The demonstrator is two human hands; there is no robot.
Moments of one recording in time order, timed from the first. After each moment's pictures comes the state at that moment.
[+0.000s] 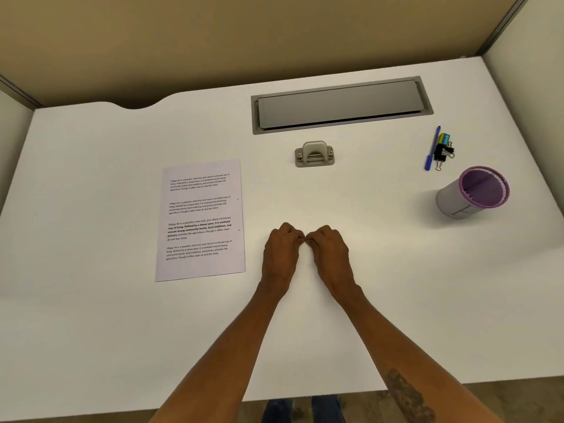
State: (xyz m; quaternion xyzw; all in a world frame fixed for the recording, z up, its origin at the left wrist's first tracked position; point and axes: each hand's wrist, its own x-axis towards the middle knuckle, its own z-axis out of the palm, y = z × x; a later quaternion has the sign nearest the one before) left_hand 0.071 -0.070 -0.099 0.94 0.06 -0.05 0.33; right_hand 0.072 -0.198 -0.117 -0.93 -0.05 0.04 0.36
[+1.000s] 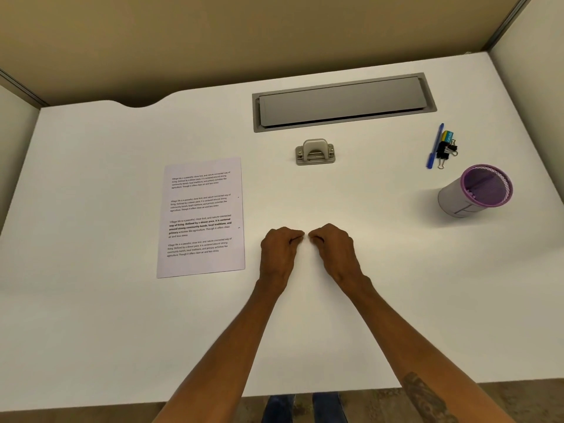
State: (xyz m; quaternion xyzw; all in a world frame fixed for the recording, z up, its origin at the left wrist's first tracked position) left_hand 0.070 -0.069 -0.097 0.91 0.13 -0.05 0.38; right_hand 0.087 -0.214 -0.108 -0.93 -0.06 0.11 0.36
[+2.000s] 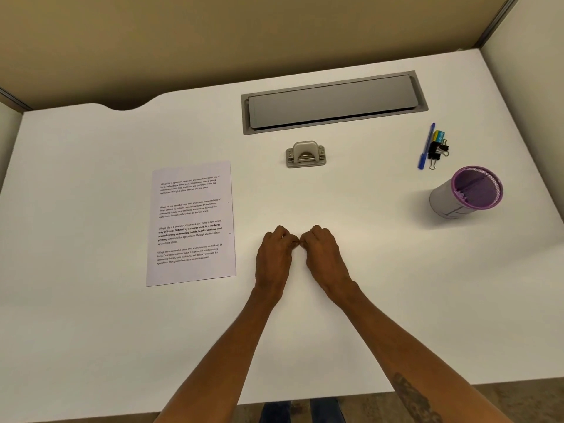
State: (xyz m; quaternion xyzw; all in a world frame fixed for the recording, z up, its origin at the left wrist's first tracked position) left_hand 0.068 -0.080 -0.101 0.95 0.05 -0.01 0.31; right_hand 0.085 -0.206 -0.113 -0.95 -0.12 0.06 0.27
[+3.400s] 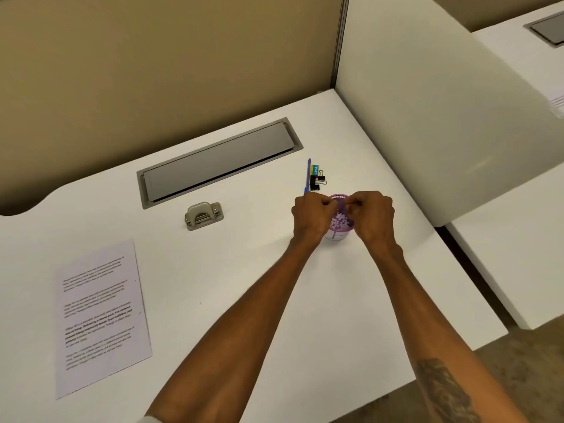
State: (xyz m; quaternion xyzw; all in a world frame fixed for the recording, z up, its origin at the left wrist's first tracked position) left_hand 0.221 -0.381 0.002 0.90 0.01 -0.16 0.40; right_hand 0.182 -0.492 0.011 -0.92 0.22 -0.03 0.33
